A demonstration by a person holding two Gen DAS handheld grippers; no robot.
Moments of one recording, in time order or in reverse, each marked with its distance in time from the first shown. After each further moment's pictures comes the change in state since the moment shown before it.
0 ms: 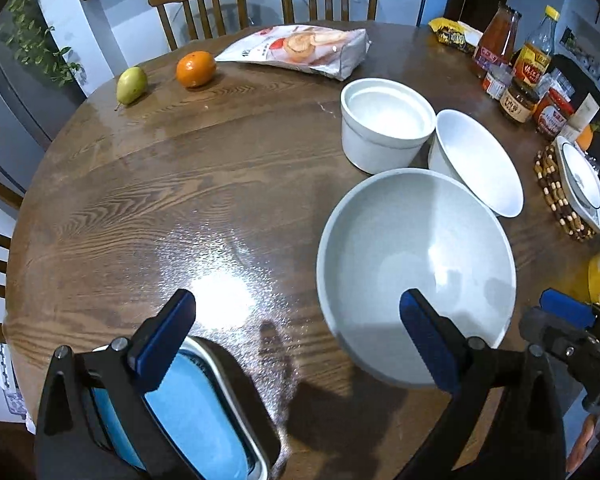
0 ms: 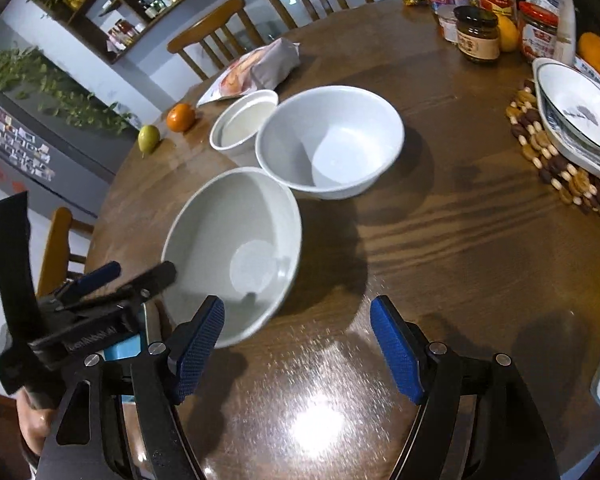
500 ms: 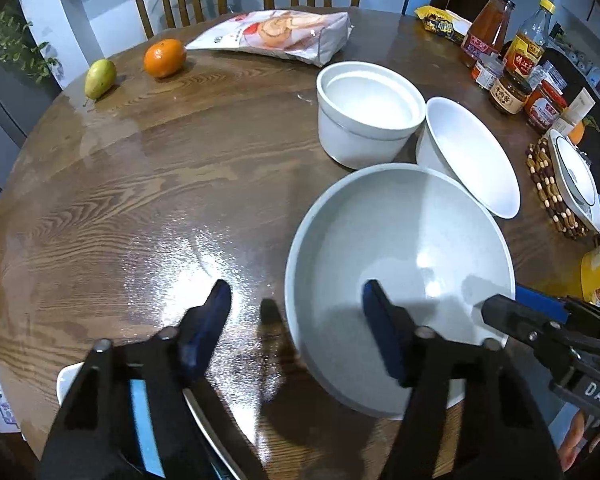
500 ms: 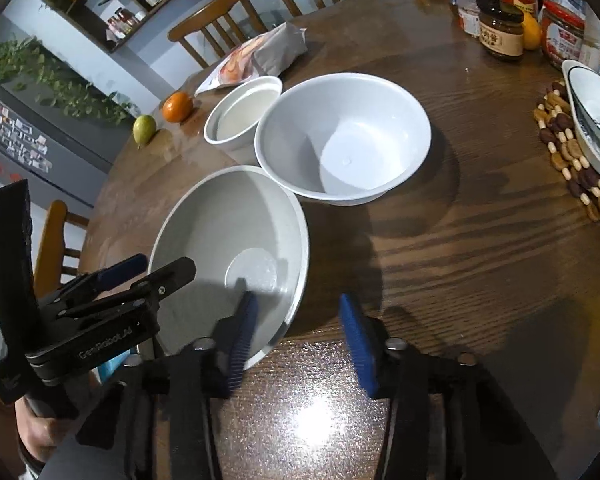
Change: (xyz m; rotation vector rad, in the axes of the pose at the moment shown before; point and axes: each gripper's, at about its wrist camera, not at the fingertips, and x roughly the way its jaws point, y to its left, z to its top) left arm 0.023 -0.009 0.010 0.015 0.041 -0.079; right arm 0.028 0.001 0.015 -0.020 0.044 0.005
